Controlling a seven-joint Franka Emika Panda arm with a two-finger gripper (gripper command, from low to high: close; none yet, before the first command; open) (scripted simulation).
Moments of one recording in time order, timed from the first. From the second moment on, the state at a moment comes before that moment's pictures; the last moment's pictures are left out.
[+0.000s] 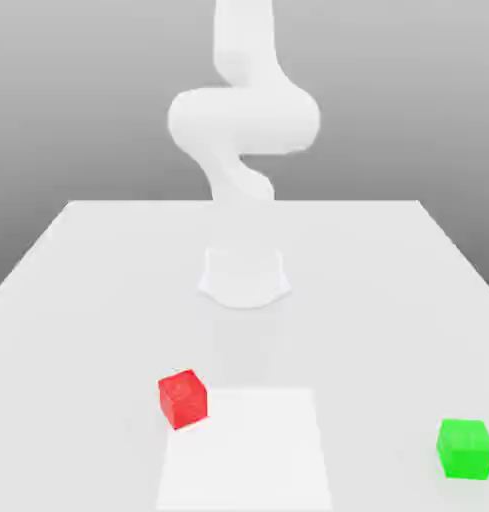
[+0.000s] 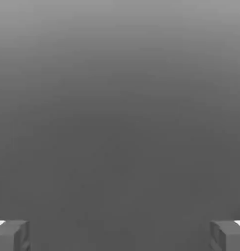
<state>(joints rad) -0.04 -0.73 0.02 -2.36 0.00 2.35 0.87</state>
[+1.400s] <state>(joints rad) -0.20 0.00 0.11 -2.78 -0.01 2.77 1.51</state>
